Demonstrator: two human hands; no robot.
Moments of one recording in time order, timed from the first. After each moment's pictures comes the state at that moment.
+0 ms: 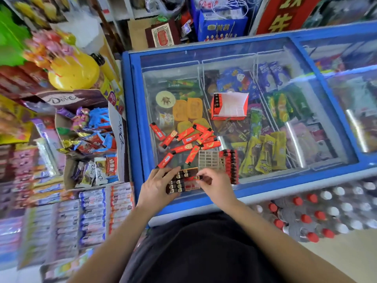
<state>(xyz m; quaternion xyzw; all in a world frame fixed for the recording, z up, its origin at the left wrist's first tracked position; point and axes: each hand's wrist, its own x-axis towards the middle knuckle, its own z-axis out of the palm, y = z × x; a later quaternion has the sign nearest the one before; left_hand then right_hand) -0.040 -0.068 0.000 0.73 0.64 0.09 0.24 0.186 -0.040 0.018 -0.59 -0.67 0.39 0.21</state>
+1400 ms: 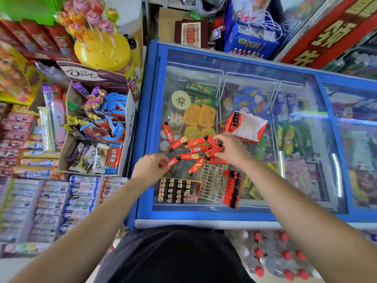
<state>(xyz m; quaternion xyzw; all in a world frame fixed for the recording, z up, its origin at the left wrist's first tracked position) -0.073 0.005 -0.005 0.55 0.74 0.12 0.37 0.190 0.145 0.040 -0.55 -0.79 0.28 -0.07</state>
